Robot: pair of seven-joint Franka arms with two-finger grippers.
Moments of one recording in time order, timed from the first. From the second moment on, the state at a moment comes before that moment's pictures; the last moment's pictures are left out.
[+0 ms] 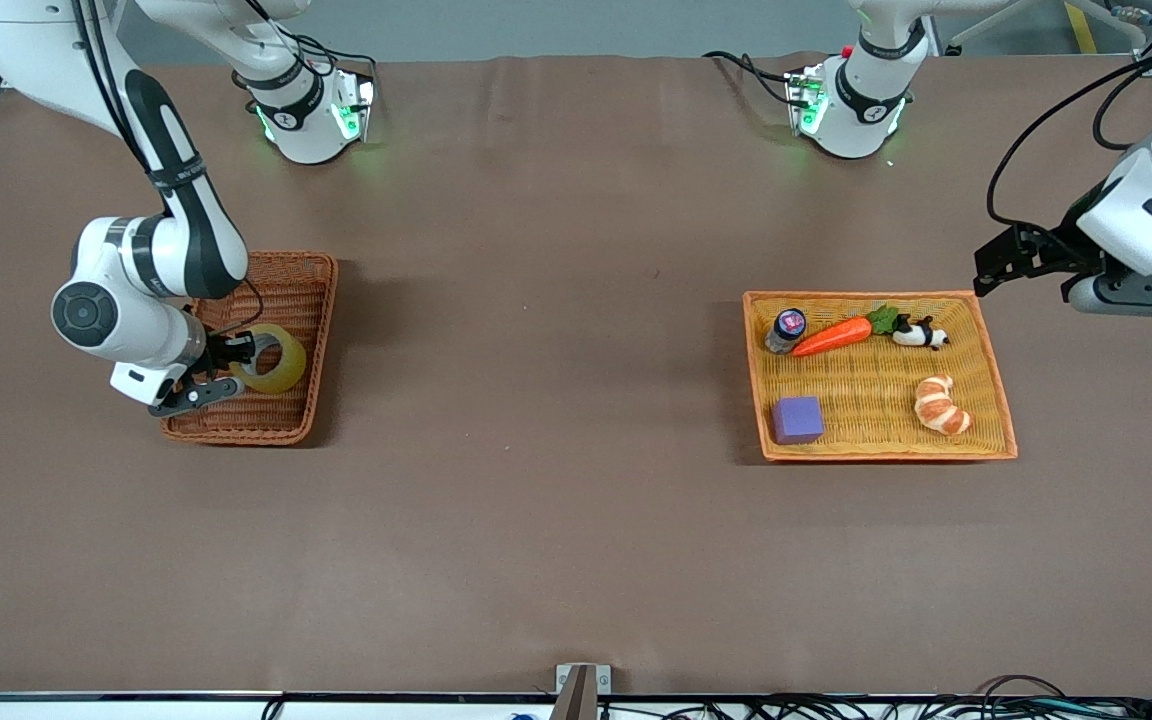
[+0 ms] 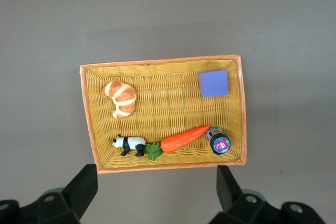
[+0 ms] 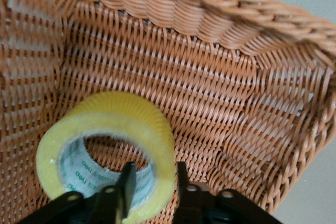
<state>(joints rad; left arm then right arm) 0.00 -0.02 -0.11 -1.66 -0.02 1.67 -0.03 0.10 0.31 -0.15 -2.18 -0.06 2.30 -0.32</state>
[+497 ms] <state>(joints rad) -0.05 -0.04 -0.10 -1.69 -0.01 1.68 -0.08 0.14 0.27 -0.15 -1.89 -0.06 2.05 -0.32</state>
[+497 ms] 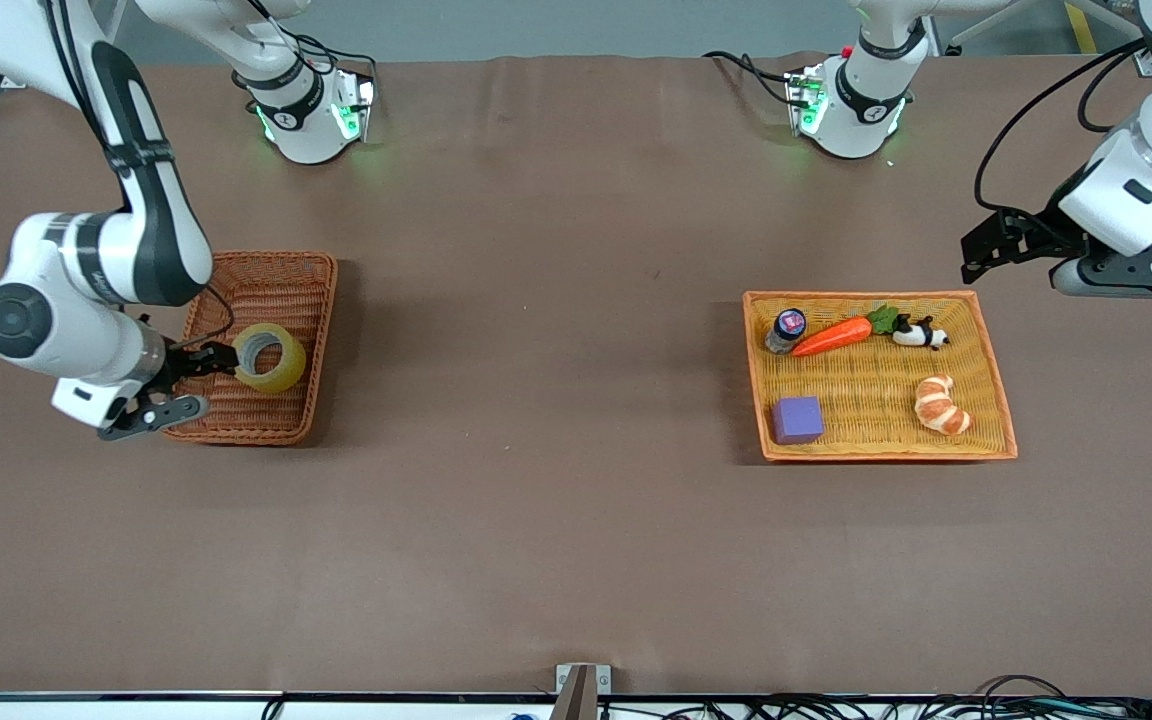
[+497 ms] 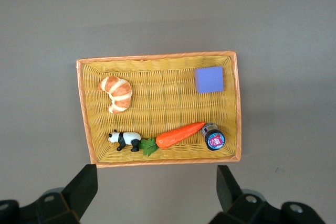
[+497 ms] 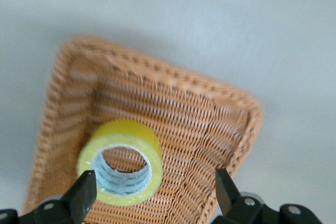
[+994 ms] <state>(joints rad) -0.04 -0.04 -0.08 -1.69 -0.01 1.68 -0.08 0.15 0.12 -0.15 -1.80 -0.06 1.99 -0.16</state>
